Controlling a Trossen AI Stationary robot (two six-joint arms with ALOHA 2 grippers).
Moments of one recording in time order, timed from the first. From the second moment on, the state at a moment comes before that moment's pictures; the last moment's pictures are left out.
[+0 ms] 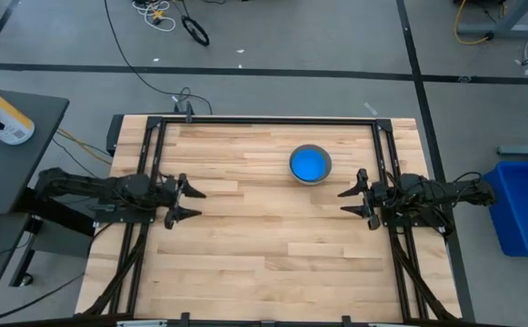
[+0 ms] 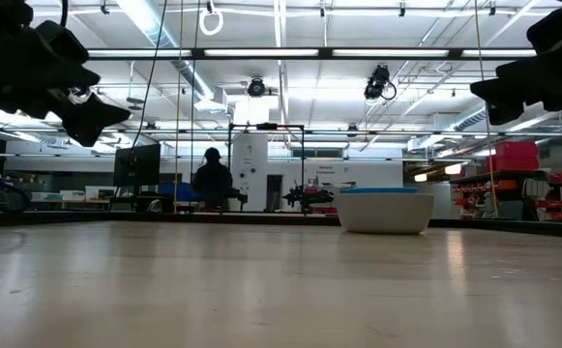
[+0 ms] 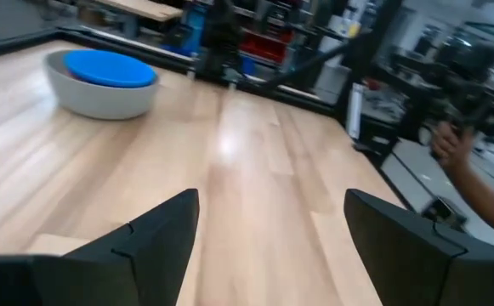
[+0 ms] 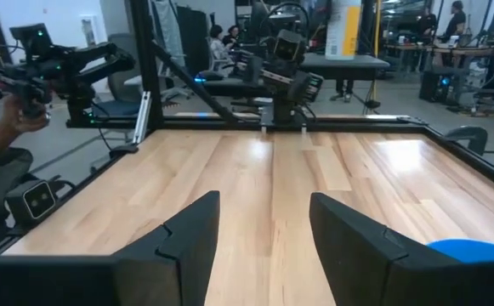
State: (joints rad) left arm -0.12 0.16 0.01 0.02 -0.03 -0.32; right arm 0.12 0.01 0.05 -0.09 -0.01 0.02
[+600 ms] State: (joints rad) left arm -0.04 0.00 0.01 0.08 0.09 -0.25; right arm 0.12 0.00 0.05 -0.10 0.00 0.04
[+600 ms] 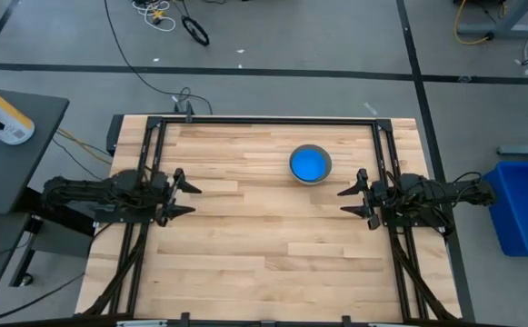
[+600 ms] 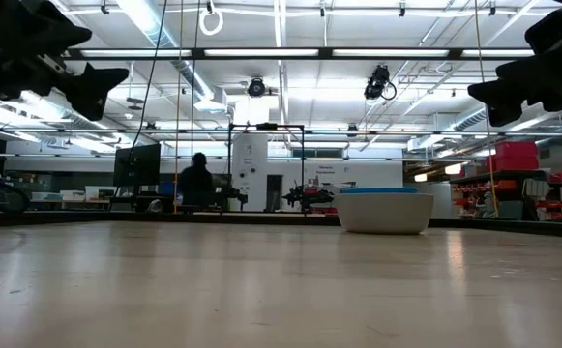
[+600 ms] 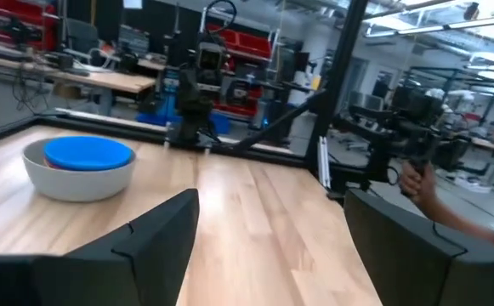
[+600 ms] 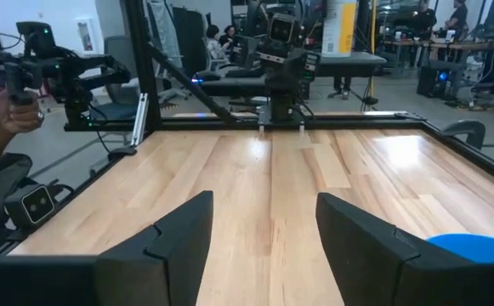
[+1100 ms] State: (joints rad) left arm -0.04 0.00 0.01 0.09 0.07 -0.22; right arm 0.12 0.00 0.05 -0.10 0.01 0.05
